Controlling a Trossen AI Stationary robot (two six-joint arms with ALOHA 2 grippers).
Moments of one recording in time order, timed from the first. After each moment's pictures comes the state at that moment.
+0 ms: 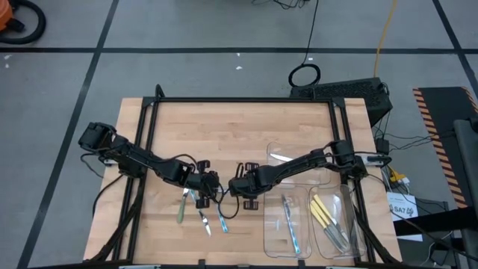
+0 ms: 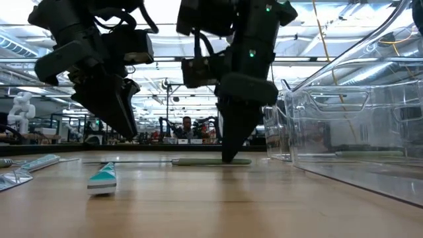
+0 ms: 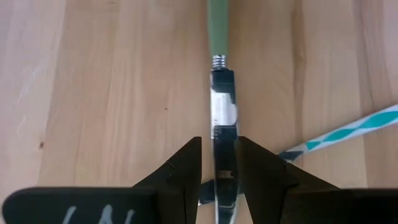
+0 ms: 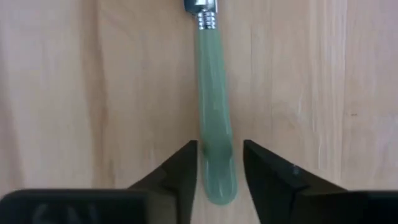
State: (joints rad) left arm -0.30 1.55 0.79 -0.29 -0.17 -0.27; right arm 0.20 2.10 1.52 -0.75 0.13 0.24
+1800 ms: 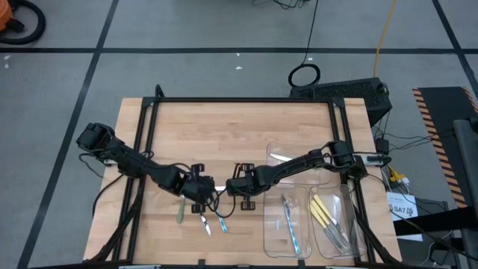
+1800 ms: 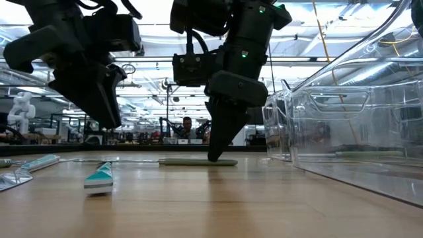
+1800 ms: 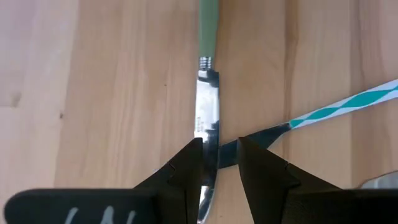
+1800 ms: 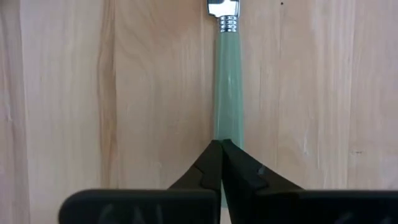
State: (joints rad) left arm -0.40 1.54 0.86 -0.46 -0.28 -0.38; right arm 0.20 2.15 1.51 -0.71 0.11 0.19
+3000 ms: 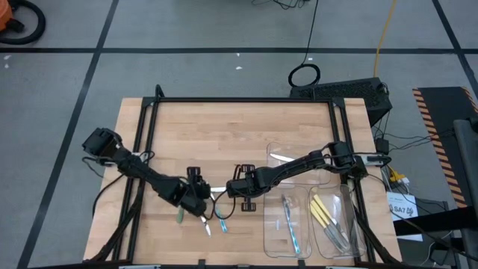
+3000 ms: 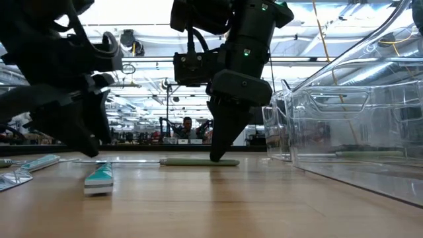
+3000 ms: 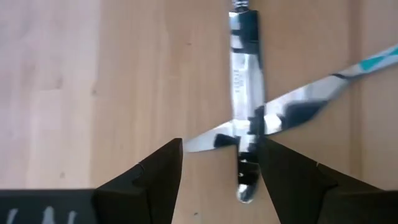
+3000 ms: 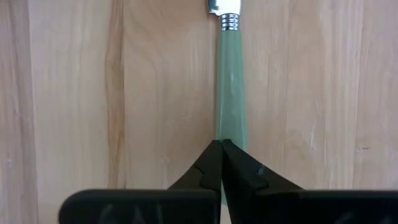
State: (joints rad) left arm -0.51 1.63 0.81 -0.49 -0.50 -0.39; right arm 0.22 2.15 1.51 -0.72 0.10 0.20
